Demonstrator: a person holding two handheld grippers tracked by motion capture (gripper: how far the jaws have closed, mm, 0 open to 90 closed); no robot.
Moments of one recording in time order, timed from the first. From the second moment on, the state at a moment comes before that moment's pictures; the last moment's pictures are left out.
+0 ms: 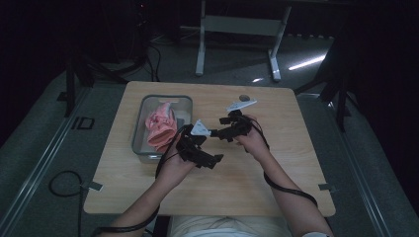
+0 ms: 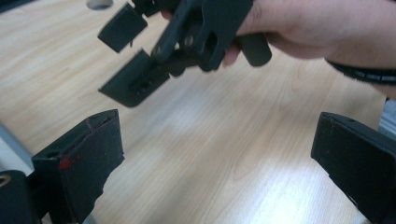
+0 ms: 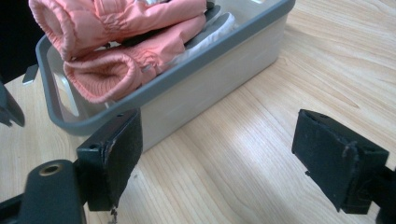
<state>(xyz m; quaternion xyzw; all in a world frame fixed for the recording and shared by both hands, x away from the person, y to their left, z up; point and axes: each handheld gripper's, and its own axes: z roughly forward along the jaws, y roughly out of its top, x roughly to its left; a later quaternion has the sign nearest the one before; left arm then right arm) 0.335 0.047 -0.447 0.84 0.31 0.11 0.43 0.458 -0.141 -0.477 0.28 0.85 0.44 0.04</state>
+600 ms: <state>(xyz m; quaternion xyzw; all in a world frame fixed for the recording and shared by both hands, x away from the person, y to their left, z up) 0.318 0.026 -0.490 0.87 0.26 0.11 0.40 0.444 -0.170 -0.508 0.29 0.85 0.43 0.06</state>
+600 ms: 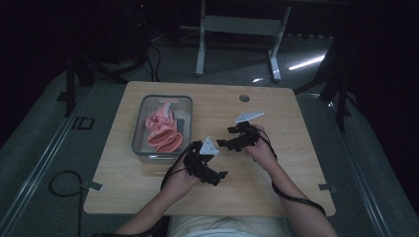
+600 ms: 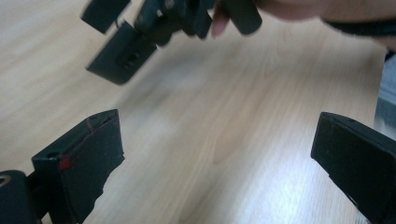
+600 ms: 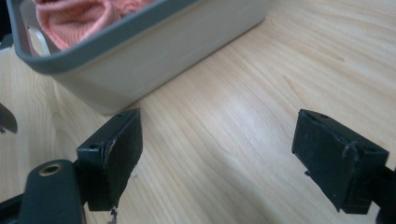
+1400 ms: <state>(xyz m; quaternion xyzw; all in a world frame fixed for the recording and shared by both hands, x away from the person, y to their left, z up) 0.314 0.024 -0.547 0.88 0.22 0.09 0.41 0.410 -0.213 -0.535 0.30 0.85 0.43 0.08</state>
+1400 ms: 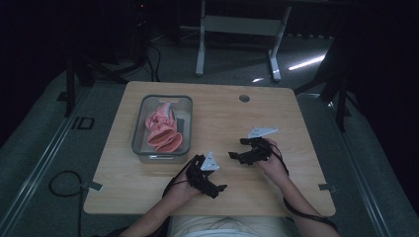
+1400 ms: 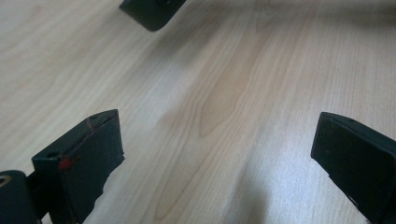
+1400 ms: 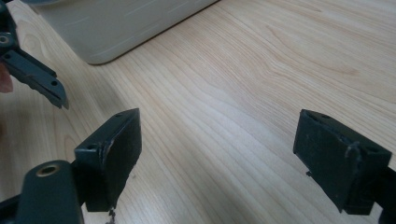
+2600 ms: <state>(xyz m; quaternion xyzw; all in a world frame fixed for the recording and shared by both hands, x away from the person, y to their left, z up) 0.308 0.028 -0.559 0.87 0.23 0.09 0.42 0.389 -0.250 -0.562 0.32 0.83 0.44 0.14</state>
